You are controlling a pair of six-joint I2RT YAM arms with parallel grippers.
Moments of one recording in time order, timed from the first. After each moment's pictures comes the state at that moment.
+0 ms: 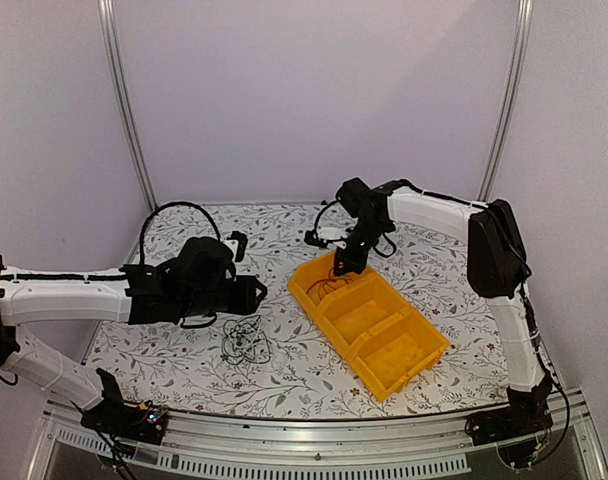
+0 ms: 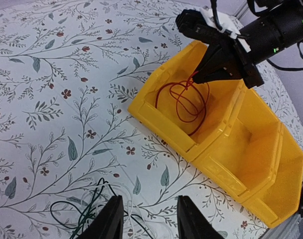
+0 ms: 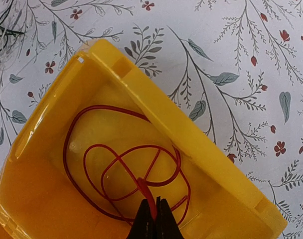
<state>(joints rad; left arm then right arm) -0.94 1.31 0.78 -0.15 -0.28 -0.64 0.64 2.31 2.02 -0.95 -0.28 -0.64</state>
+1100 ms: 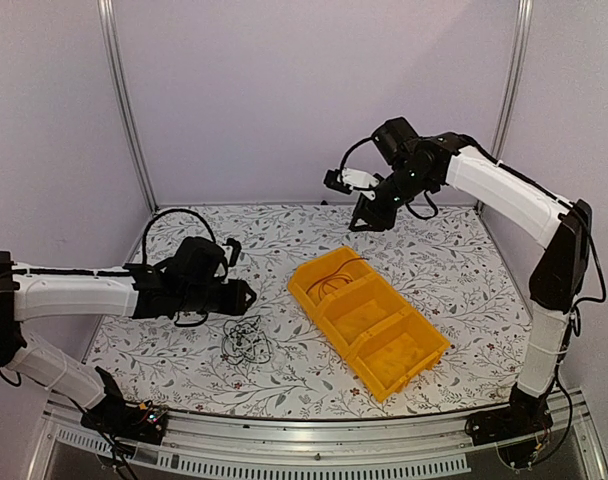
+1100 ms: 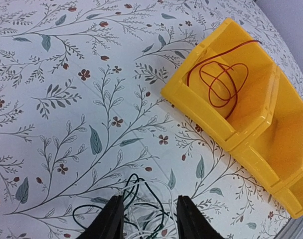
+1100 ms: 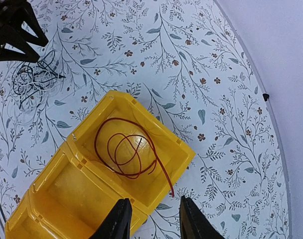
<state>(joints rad) -0.80 1.35 0.73 -0.13 -0.14 -0.53 0.64 1.93 1.97 -1.00 -0.22 -0.62</state>
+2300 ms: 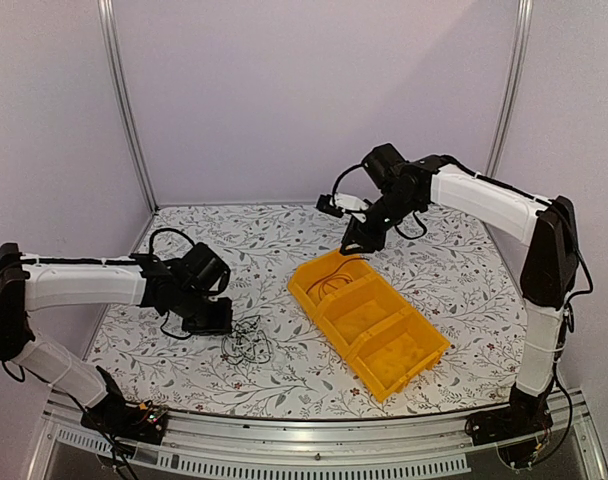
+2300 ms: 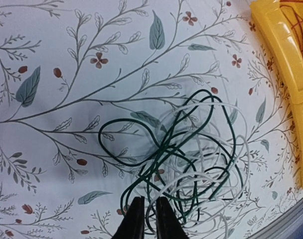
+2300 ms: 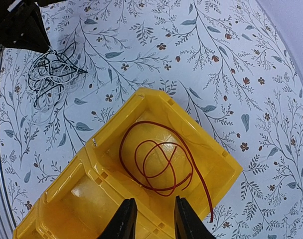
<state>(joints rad) -0.75 1.42 0.79 -0.54 -0.01 -0.74 0.64 1.97 1.82 -0.90 -0.35 -0.61</state>
